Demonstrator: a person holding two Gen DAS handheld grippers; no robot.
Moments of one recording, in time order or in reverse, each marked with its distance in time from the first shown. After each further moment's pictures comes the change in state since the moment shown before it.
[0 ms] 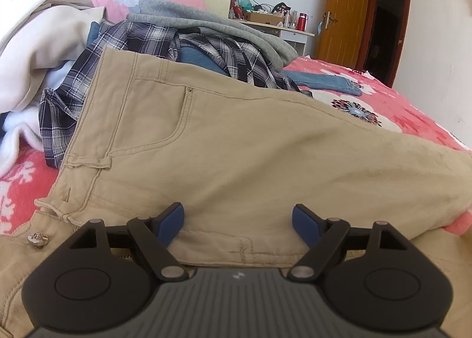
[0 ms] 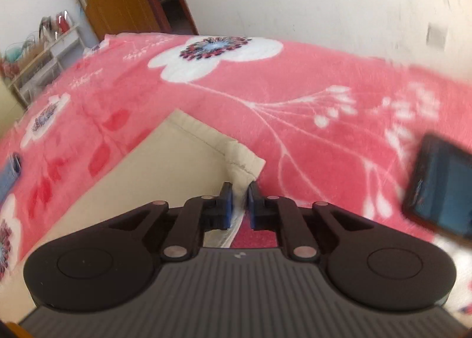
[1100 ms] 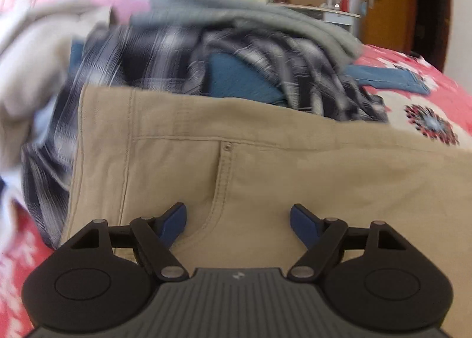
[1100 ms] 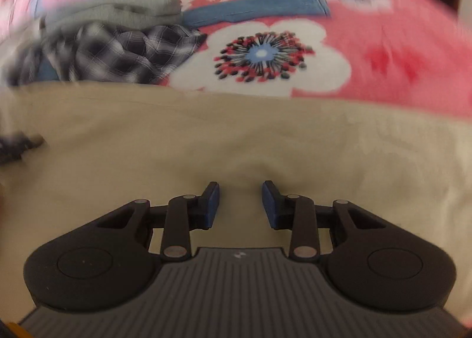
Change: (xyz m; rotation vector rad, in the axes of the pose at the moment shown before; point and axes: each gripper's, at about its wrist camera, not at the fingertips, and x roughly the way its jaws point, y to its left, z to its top) left arm 0.091 0.006 0.076 -0.006 0.075 0.221; right arm -0.074 0.246 -0.212 -0.925 0.242 0.625
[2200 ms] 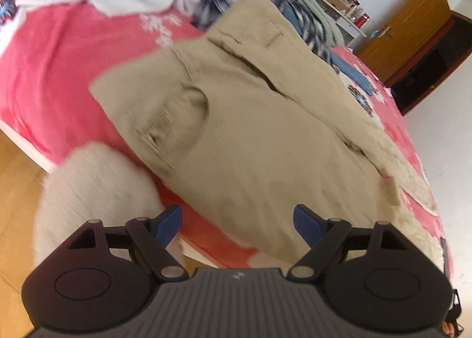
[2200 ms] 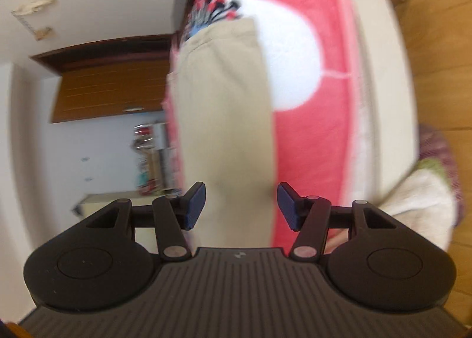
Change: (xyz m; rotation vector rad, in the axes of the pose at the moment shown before) left arm -0.242 0.113 -0.202 -0.432 0.232 -0.316; right arm -0.260 -0.128 -0.401 1.658 -0.615 0.245
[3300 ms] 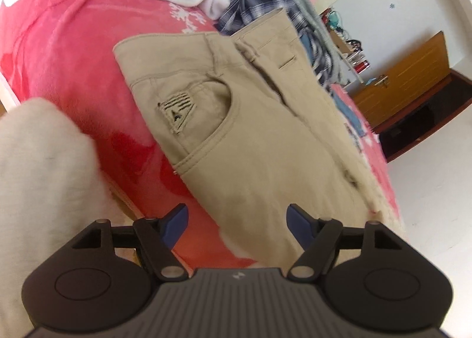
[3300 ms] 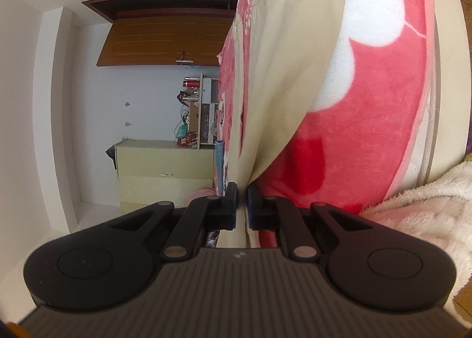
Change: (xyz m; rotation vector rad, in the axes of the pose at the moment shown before) left arm 0.017 0.034 -0.026 -0.179 -0.114 -0.062; right arm 0.031 0.029 -0.021 -0.176 0.131 0.139
